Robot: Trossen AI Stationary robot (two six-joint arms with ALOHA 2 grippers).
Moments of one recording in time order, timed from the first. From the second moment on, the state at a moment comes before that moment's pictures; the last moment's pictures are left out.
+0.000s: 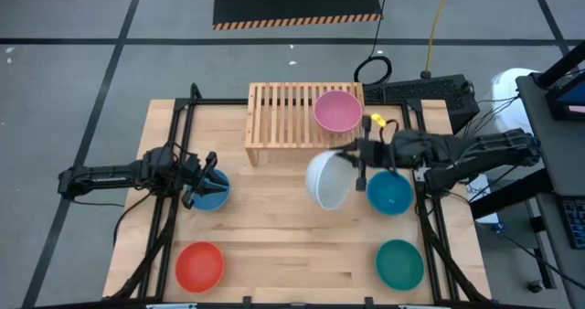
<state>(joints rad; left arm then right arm) 0.12 0.17 0.04 0.14 0.45 -0.24 0.12 1.05 1.04 -0.18 0.29 -0.23</state>
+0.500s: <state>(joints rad) 0.12 0.17 0.04 0.14 0.45 -0.25 -0.12 1.08 1.25 -0.29 0.23 -0.26</state>
